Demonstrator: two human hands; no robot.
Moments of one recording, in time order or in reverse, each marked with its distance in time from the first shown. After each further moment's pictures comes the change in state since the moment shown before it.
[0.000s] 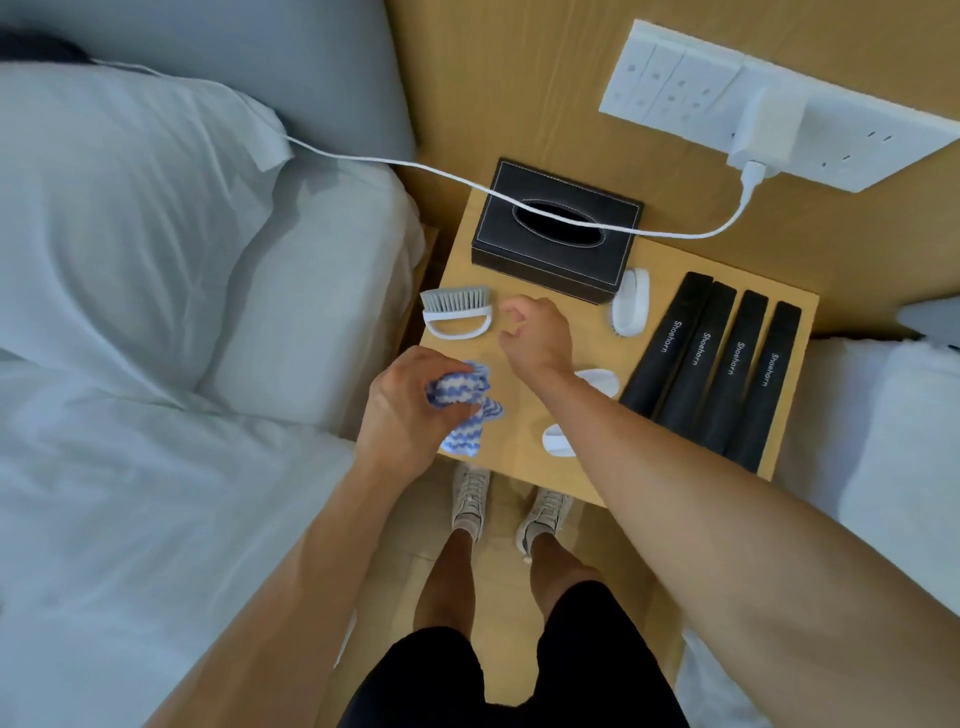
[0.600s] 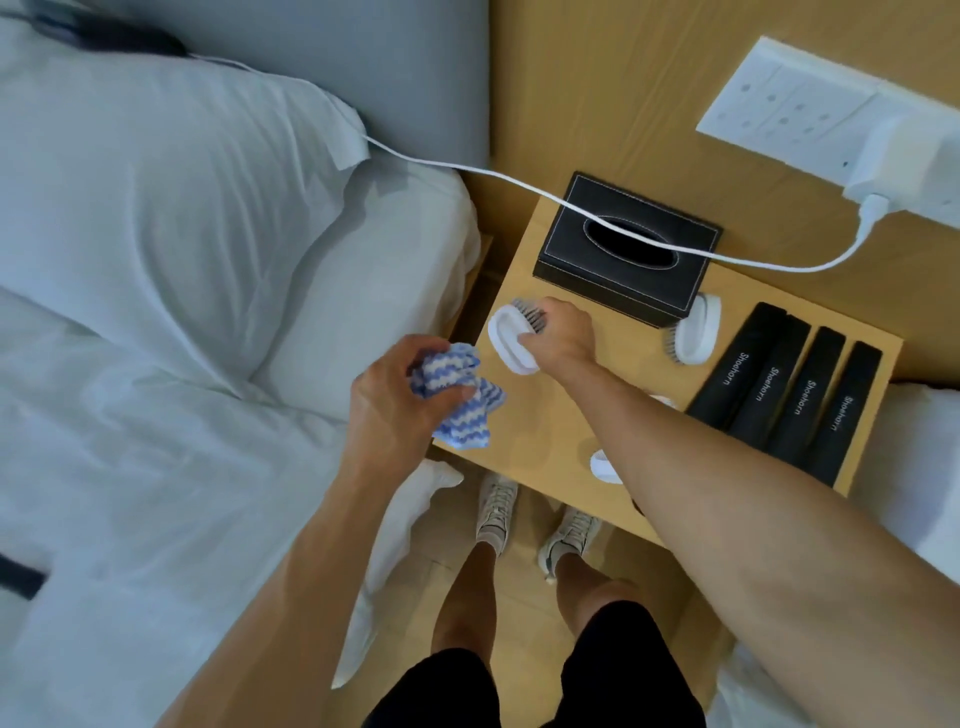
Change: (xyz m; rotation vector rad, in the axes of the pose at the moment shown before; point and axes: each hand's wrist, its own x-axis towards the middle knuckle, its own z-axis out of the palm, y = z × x) left_hand 0.002 -0.024 -0.050 0.003 0.166 -0.155; right_hand 0.041 -0.025 0.037 -0.082 -0.098 0.023
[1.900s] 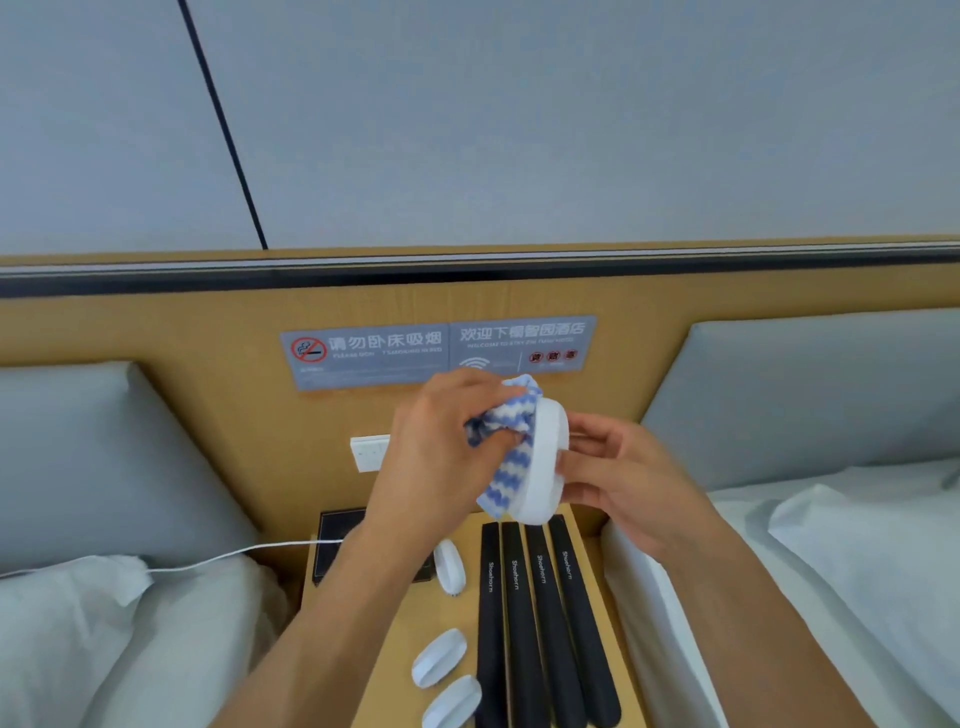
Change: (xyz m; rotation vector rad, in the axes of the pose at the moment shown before) left_hand -0.099 0.390 0.021 -0.065 -0.142 1.100; right_hand -0.327 0.059 -0.377 1.145 0.333 -0.316
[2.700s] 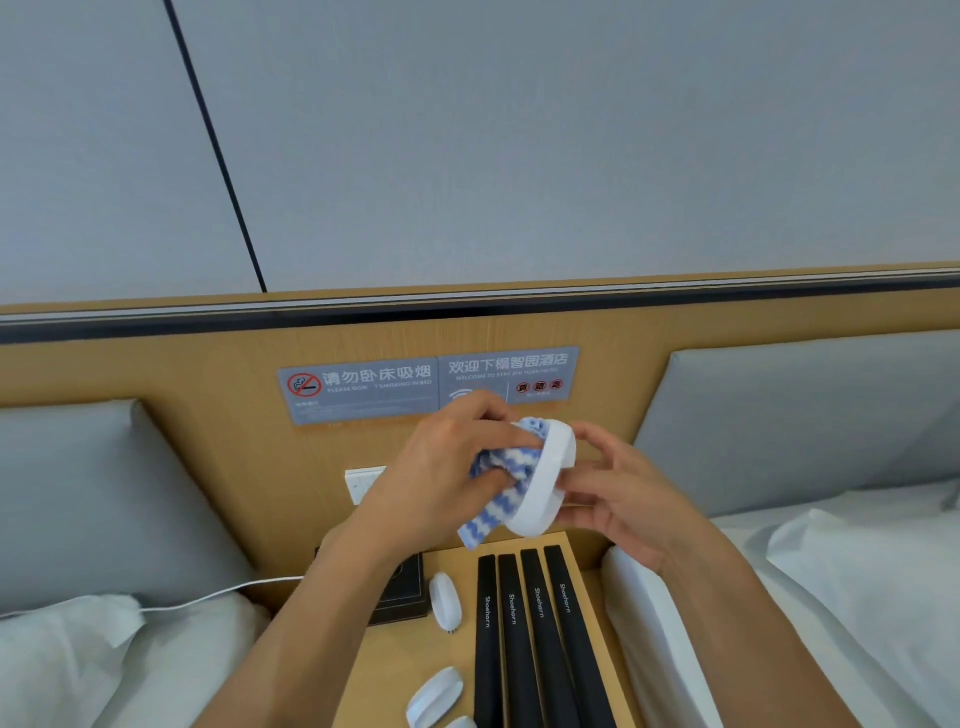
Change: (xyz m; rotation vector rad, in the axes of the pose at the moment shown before) left_hand 0.015 0.017 -0.010 0.116 -0.331 0.169; right_hand -0.002 -0.011 -0.014 0.083 -0.018 0.074
